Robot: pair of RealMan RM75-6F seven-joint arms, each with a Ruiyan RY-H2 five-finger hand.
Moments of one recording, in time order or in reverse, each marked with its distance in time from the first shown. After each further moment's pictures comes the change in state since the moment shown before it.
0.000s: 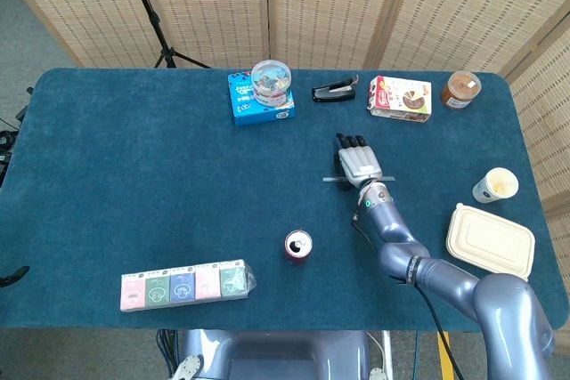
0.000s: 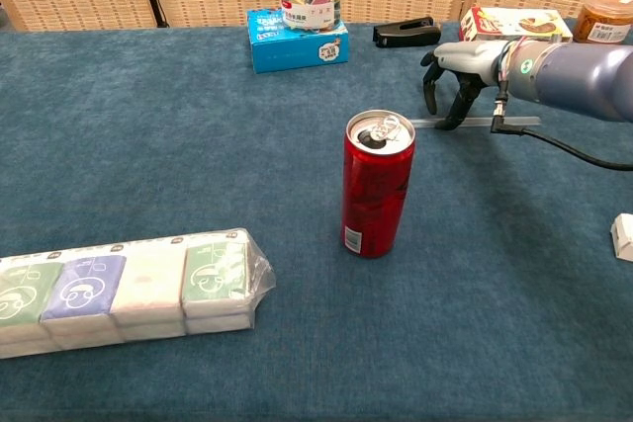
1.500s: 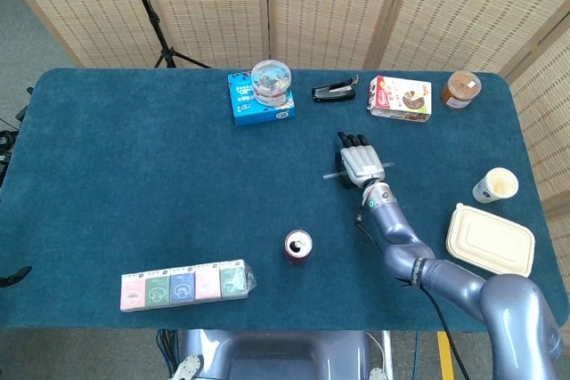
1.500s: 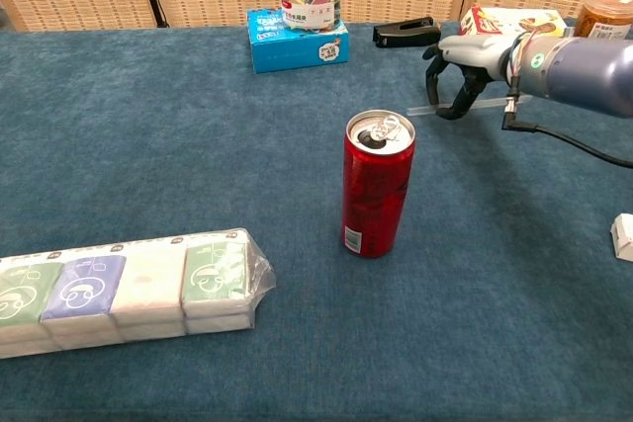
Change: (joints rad) left arm -0.004 0.000 0.002 -0.005 0.005 -0.007 0.006; right arm -0.022 0.040 -0.002 -0.053 -0.057 0.029 0.070
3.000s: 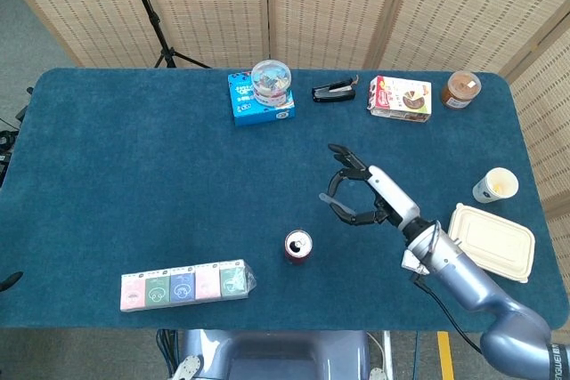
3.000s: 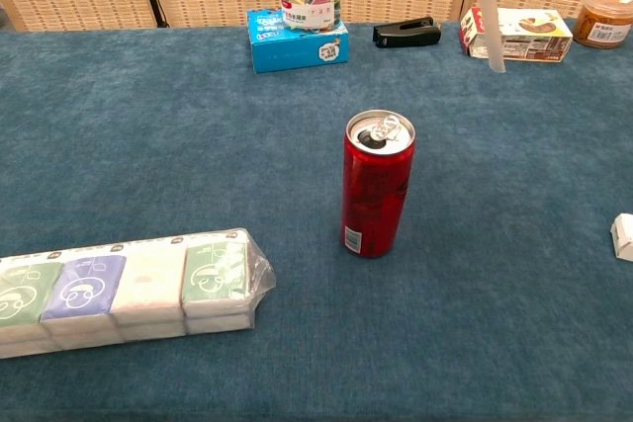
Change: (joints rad) left arm 0.035 0.038 0.027 0.043 0.089 0.054 -0.152; right arm -0.392 0.725 0.193 -1.073 -0.422 0.082 1.085
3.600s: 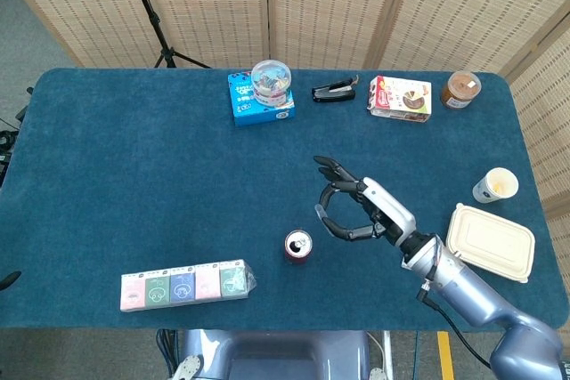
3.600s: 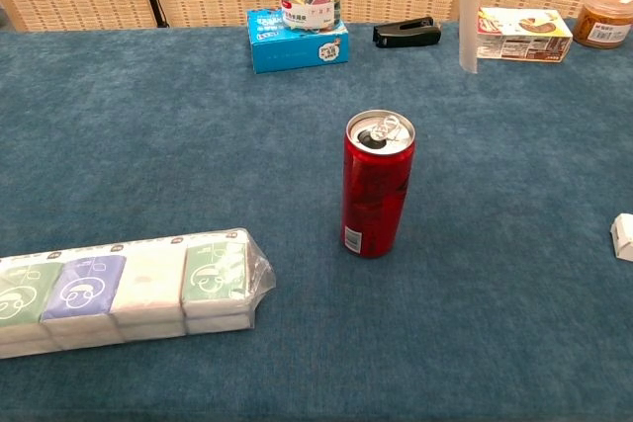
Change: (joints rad) left arm 0.003 0.010 0.001 0.005 0.023 0.020 -0.029; right arm -0.015 0.053 -0.014 -0.076 -0.136 0.020 0.311
